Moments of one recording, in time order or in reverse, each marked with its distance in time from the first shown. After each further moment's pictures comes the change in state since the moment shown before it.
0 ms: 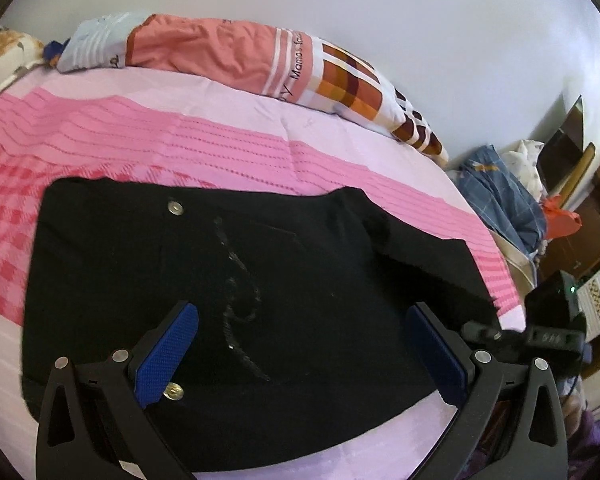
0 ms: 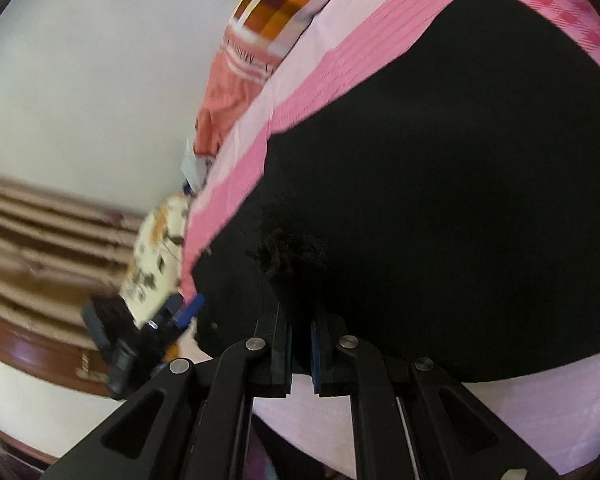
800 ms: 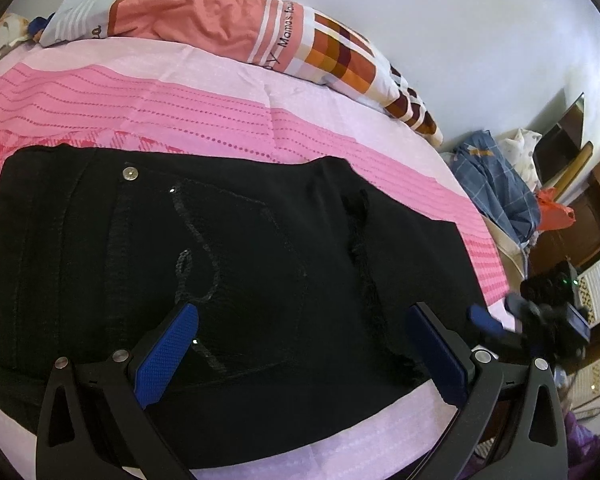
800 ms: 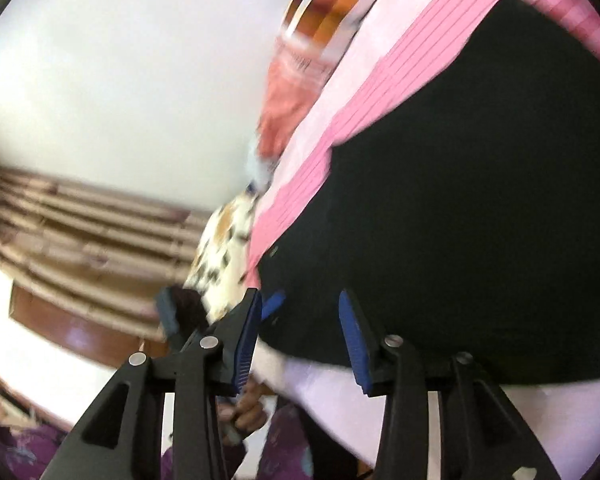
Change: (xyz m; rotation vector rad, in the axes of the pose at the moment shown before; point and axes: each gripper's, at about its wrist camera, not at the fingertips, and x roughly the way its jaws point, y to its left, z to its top) left arm 0.018 -0.015 -0.005 -0.021 0.089 -0.043; right arm -0.032 -0.017 0.020 0.007 -0.008 0.246
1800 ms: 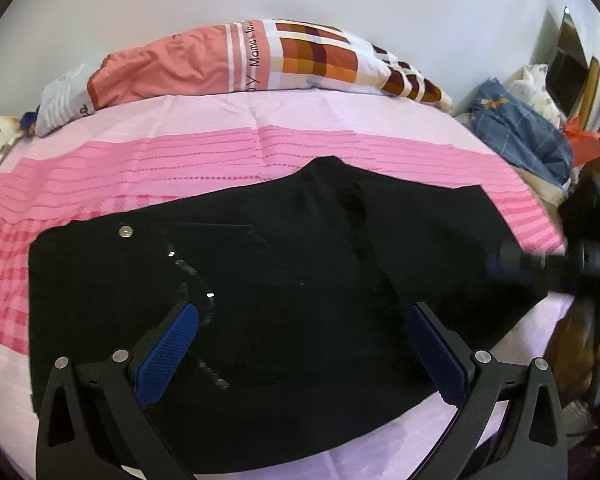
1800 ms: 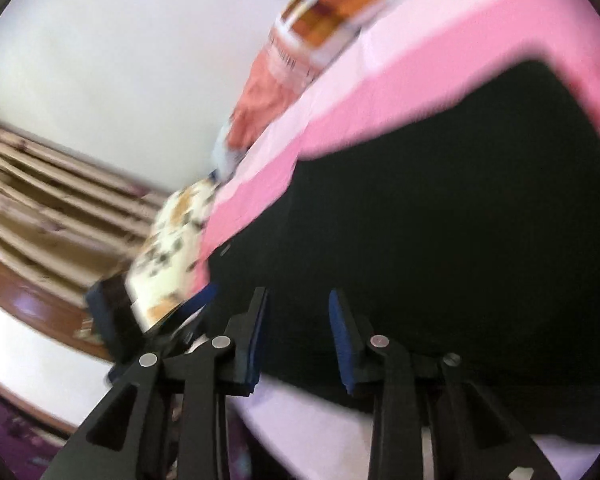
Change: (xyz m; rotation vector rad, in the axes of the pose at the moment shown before) left arm 0.008 -0.045 -0.005 0.263 -0.026 0.249; right arm 0.016 0.007 0.030 -0.188 0.026 -0.201
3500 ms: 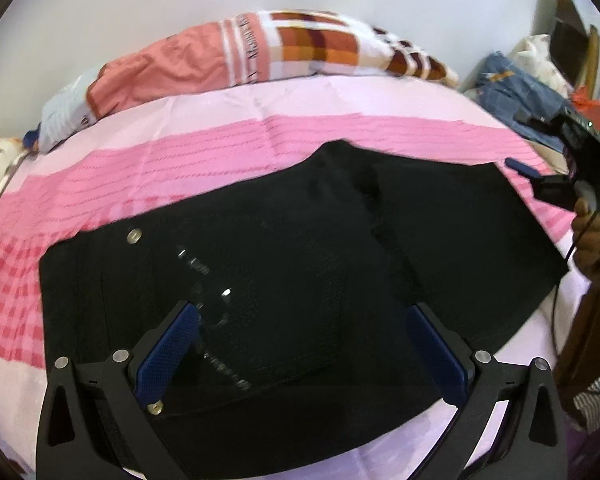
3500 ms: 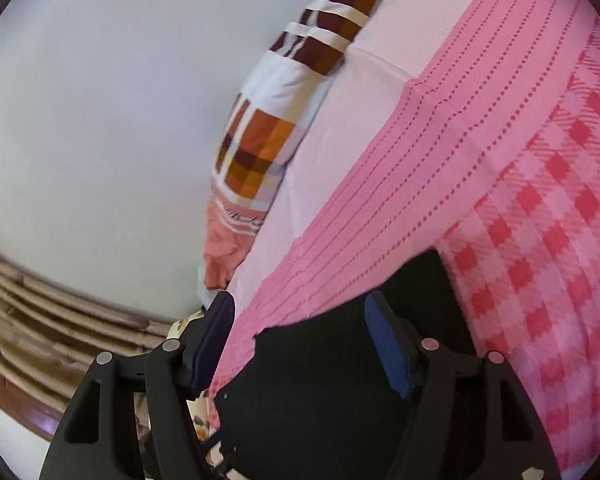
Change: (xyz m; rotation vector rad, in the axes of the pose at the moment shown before) left arm 0.006 -0.005 0.002 0.089 0.030 0.037; right arm -0.072 -0.074 0.064 0.296 -0.298 0.050
